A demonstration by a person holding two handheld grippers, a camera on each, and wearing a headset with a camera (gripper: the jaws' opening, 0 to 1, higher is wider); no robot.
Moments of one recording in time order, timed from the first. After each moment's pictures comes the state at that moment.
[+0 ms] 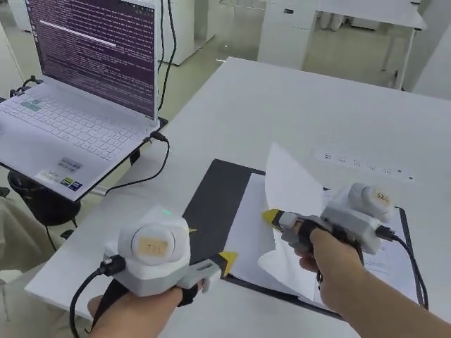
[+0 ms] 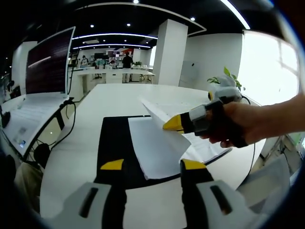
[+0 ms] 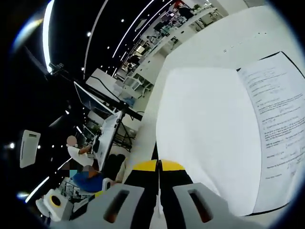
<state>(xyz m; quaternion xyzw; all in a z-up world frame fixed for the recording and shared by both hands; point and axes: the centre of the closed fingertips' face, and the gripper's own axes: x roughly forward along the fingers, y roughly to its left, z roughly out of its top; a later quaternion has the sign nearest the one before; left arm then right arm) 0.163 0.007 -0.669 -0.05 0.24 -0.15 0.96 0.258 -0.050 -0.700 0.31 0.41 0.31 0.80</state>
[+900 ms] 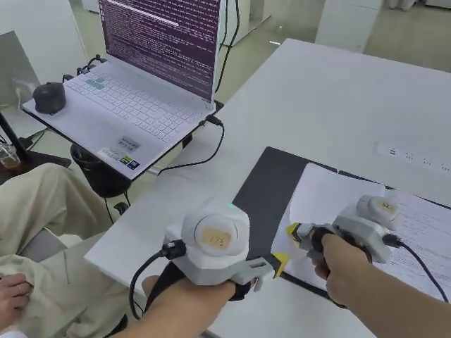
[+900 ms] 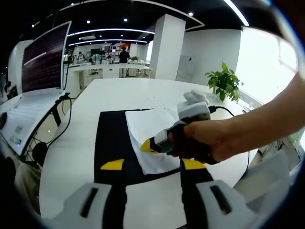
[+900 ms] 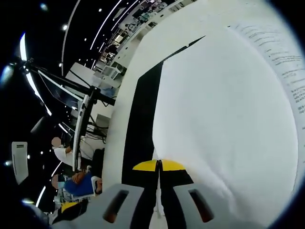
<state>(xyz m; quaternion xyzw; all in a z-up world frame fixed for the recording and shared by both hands) 0.166 0.005 -0.685 -0.04 0.27 -0.17 0.95 0.260 -0.015 -0.792 0.30 0.49 0.24 0.78</state>
